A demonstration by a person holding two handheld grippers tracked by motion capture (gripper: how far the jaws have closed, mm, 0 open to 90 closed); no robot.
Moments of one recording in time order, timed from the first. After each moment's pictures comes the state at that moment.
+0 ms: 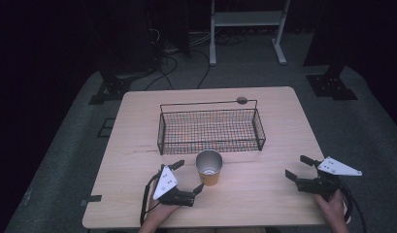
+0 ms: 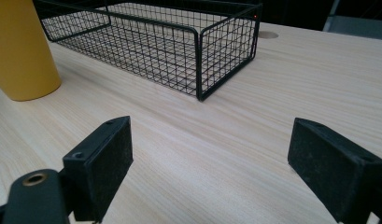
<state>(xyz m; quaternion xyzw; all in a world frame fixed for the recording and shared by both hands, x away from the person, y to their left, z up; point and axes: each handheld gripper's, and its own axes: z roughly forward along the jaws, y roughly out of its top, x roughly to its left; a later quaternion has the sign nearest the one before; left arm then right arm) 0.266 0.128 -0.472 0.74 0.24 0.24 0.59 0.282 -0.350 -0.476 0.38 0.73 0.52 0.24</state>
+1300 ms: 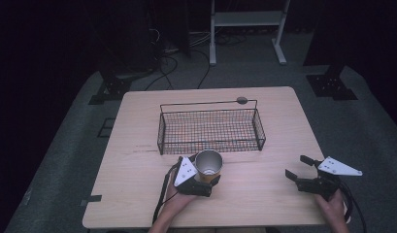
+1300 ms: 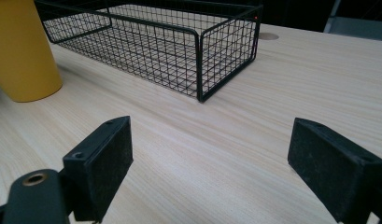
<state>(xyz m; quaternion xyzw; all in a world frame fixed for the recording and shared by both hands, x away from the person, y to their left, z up) 0.296 0.083 -0.473 0.75 0.24 0.22 0.58 0.282 -0.350 -0.475 0.38 0.73 0.52 0.24</state>
